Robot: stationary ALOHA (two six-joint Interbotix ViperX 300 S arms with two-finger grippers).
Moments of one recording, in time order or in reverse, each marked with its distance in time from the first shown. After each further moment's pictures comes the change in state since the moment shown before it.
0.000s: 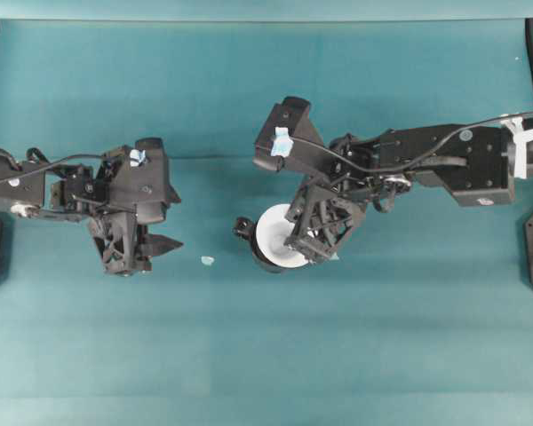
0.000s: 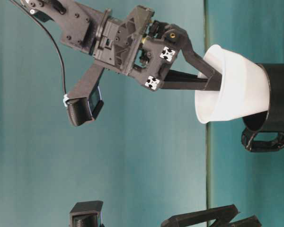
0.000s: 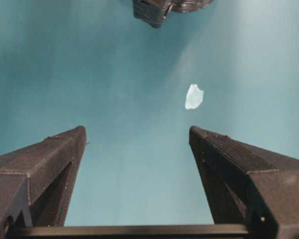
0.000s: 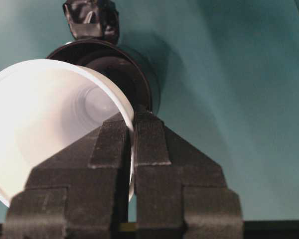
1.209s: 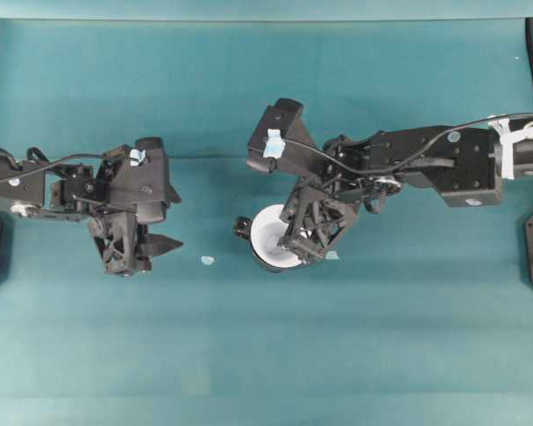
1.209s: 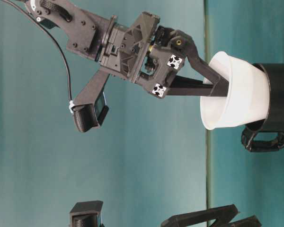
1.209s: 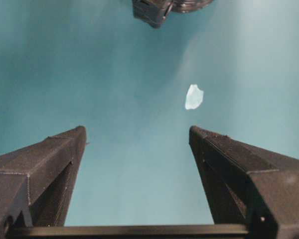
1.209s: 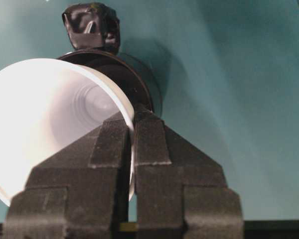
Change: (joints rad) left arm 0.000 0.000 0.000 0.000 0.000 0.000; right arm 0.002 0.029 -0.021 0.000 -0.003 0.000
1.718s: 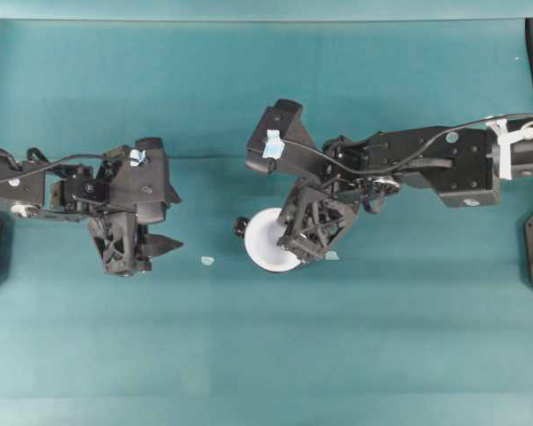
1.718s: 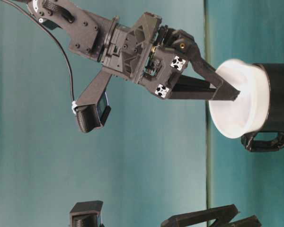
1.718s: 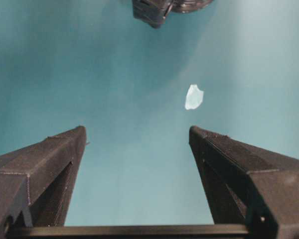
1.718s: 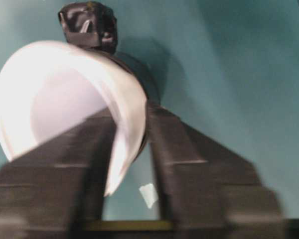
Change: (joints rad) left arm 0.000 0.000 0.000 0.000 0.000 0.000; right arm -0.006 0.006 0.002 0.000 0.003 0.000
